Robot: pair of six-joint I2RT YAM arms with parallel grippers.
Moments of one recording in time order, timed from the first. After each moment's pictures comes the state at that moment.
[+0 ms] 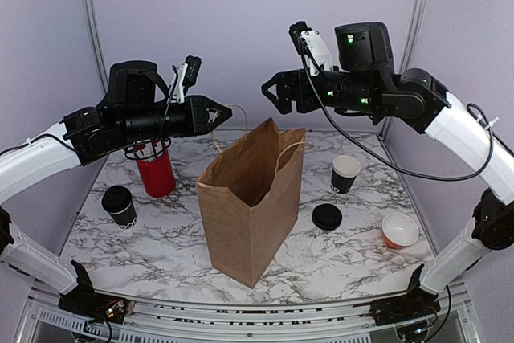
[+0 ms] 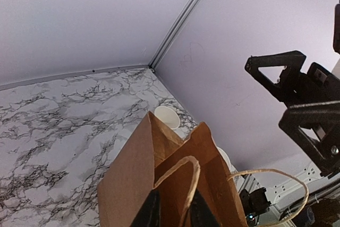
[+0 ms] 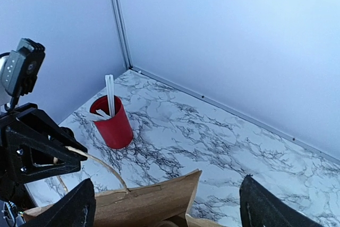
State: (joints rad) left arm -0.86 1.34 1.36 -0.26 0.09 -0.54; right arm 0.97 1.51 1.83 -0.64 0.26 0.17
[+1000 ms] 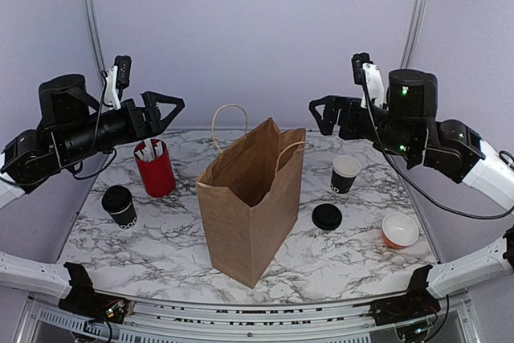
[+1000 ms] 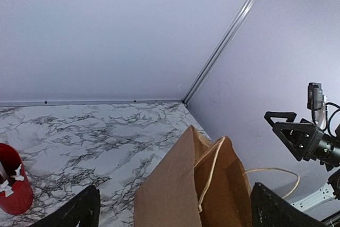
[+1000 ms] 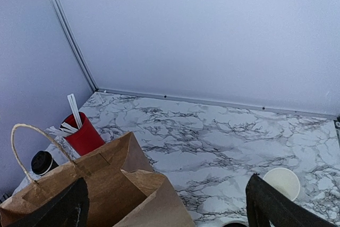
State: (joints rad) left arm -0.86 0.99 1.19 -0.34 -0.16 -0.52; right arm 0.93 1.13 1.31 -0.42 0.44 0.34
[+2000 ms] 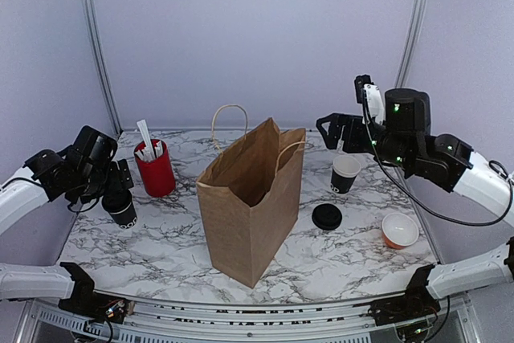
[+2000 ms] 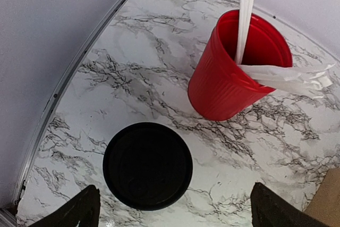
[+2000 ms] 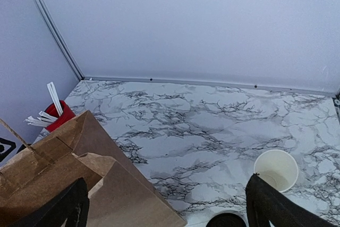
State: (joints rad) left arm -0.53 0.96 0.91 -0.87 -0.50 -0.75; right arm 0.79 1.09 1.14 -0.36 0.33 0.37
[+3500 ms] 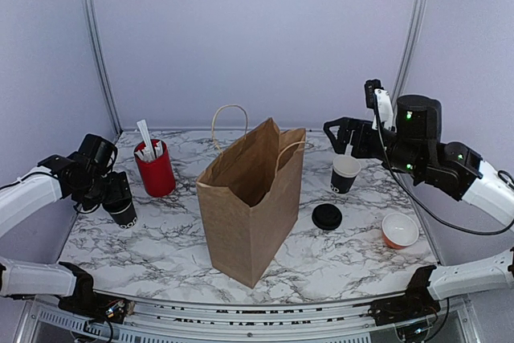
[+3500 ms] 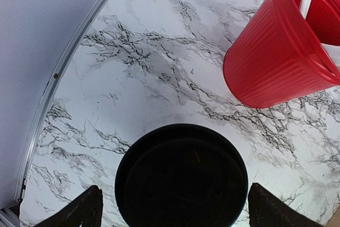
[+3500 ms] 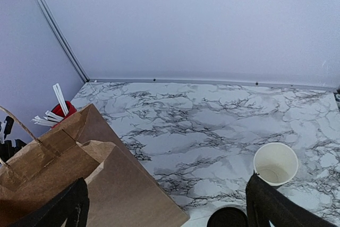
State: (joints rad) left arm -0.30 1.08 0.80 -0.76 -0.33 -0.60; right arm 0.79 1.00 1.08 -0.37 0.32 0.40
